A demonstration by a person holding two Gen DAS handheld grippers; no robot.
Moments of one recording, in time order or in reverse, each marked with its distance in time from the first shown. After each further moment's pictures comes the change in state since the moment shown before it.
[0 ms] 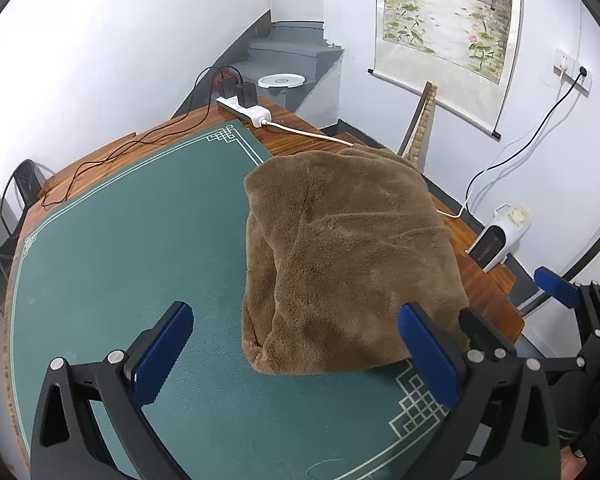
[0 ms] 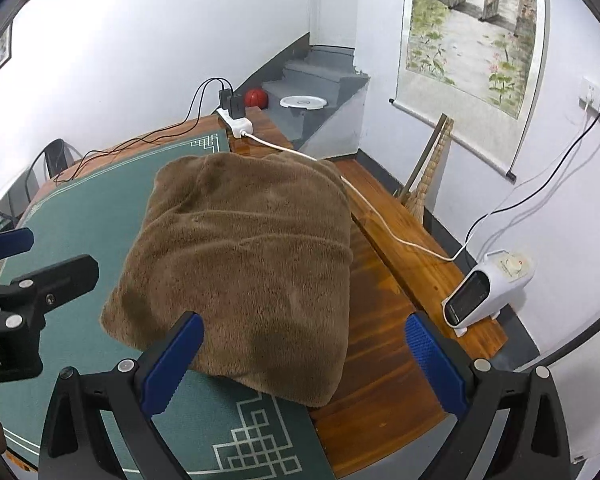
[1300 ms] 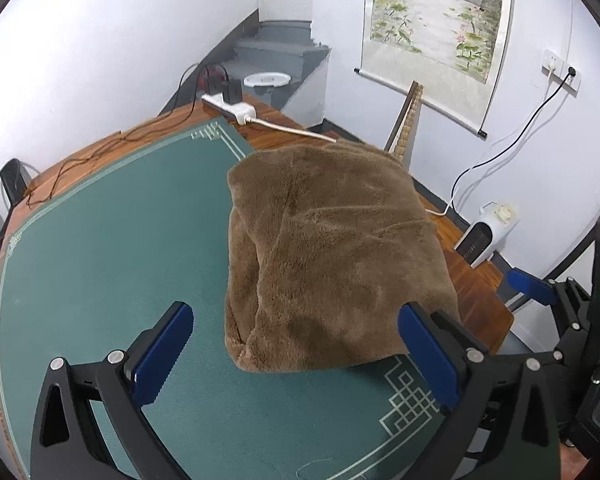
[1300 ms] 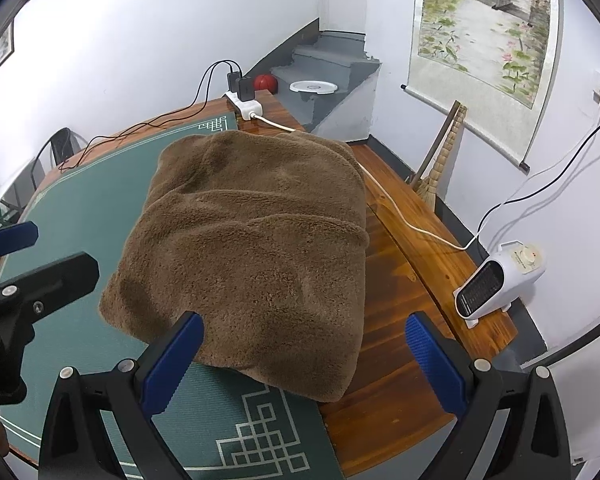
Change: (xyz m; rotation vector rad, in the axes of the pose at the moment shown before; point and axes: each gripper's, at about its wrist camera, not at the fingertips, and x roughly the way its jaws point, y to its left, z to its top) left arm 0.009 0.000 -0.006 -0.001 0.030 -0.069; right arm 0.021 0.003 0.000 -0.011 0.056 0.041
